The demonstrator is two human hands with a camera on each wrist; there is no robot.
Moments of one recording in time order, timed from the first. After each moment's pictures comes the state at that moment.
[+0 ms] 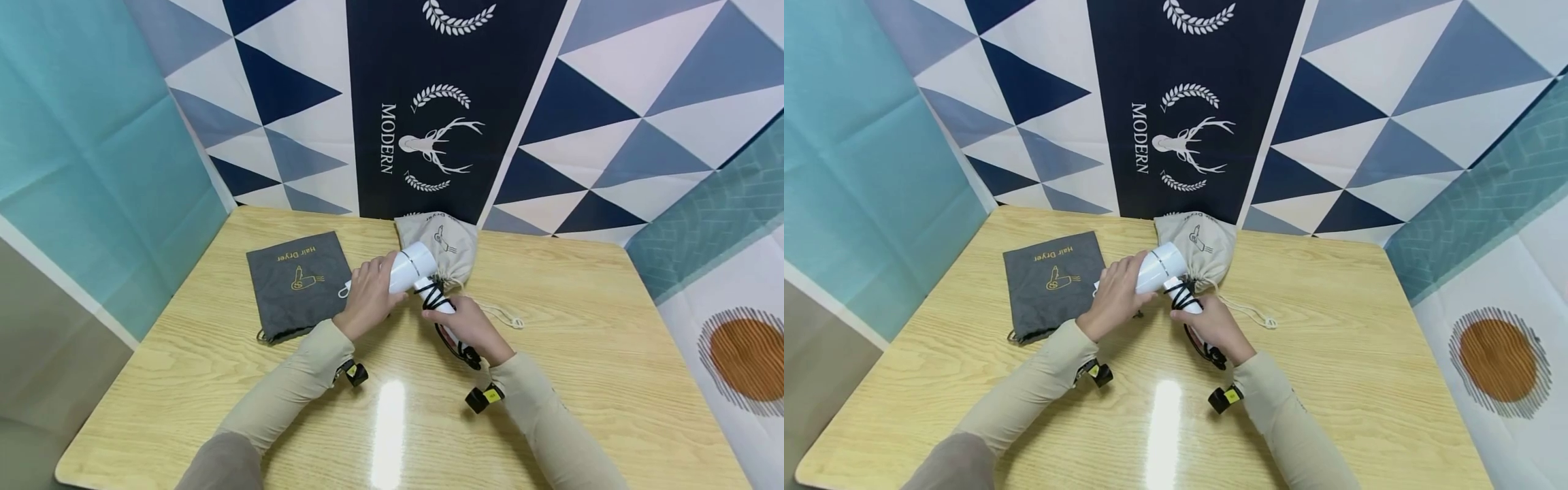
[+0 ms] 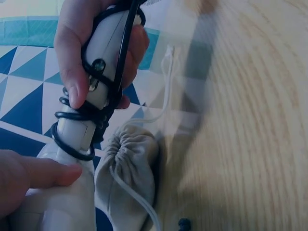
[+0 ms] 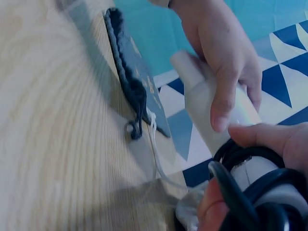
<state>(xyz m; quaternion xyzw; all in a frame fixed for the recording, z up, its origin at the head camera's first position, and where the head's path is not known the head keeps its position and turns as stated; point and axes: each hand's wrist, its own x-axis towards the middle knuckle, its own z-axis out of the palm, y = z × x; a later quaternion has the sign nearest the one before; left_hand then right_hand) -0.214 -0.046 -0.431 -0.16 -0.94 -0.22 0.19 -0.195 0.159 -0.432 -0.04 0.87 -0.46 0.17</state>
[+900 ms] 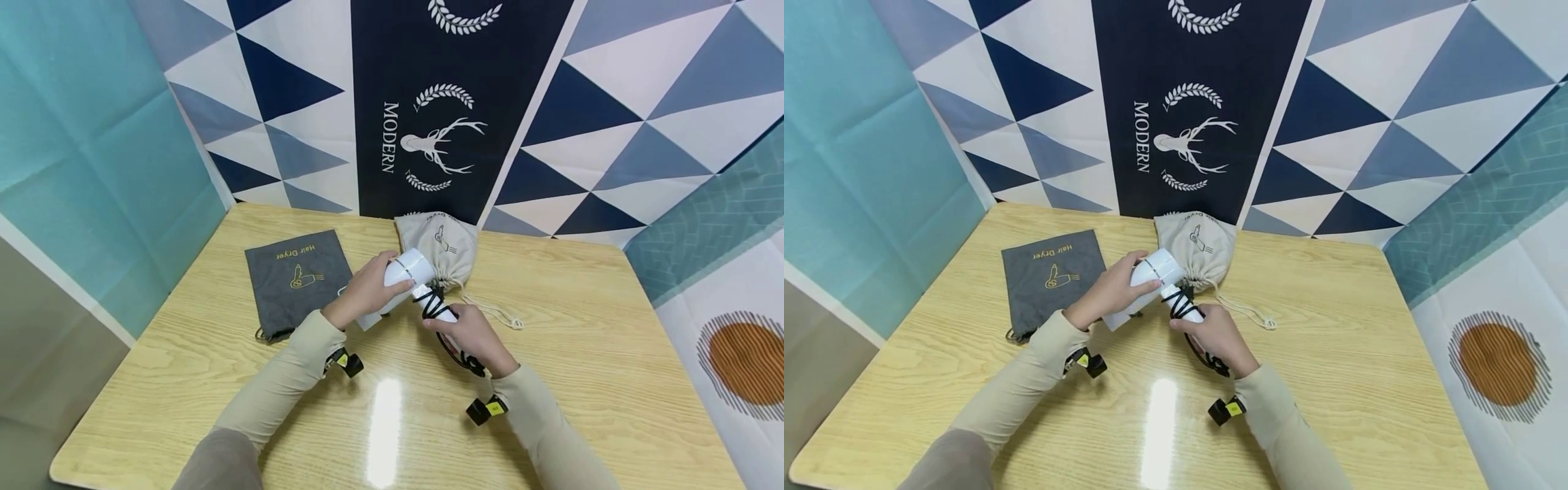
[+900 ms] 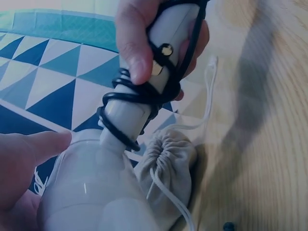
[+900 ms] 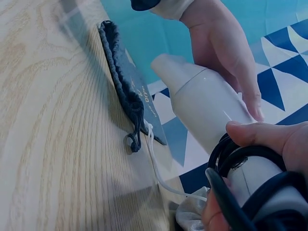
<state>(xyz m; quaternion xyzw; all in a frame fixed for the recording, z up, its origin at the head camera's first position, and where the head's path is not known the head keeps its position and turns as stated) -0.226 -0.059 -0.407 -0.14 -0.92 -0.36 -0.04 -0.183 0.160 -0.435 -0.03 0.87 -0.47 0.16</state>
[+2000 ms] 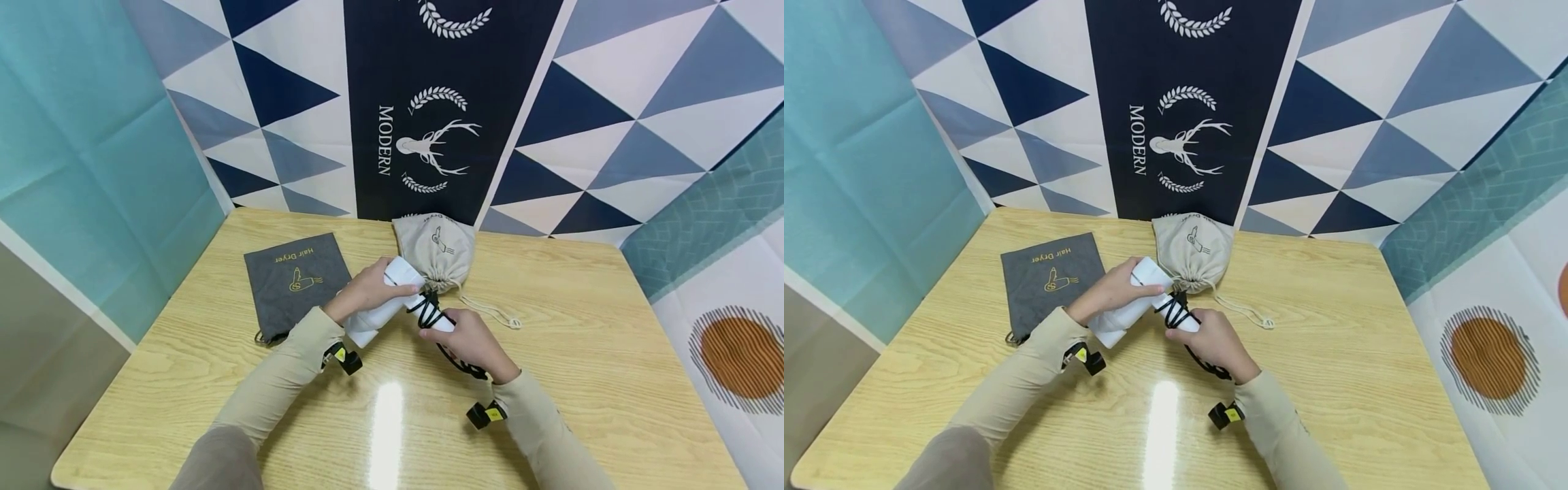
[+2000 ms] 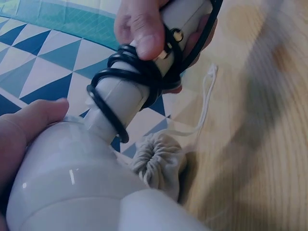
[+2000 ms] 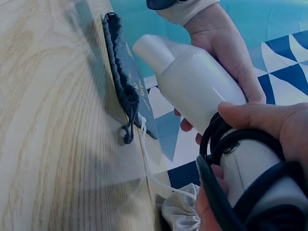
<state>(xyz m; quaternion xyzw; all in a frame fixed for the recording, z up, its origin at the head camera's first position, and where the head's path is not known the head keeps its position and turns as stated) -0.234 -0.057 -0.405 -0.11 -0.89 -0.41 -0.14 -0.169 0.162 -0.429 -0.10 0.90 -0.40 0.11</state>
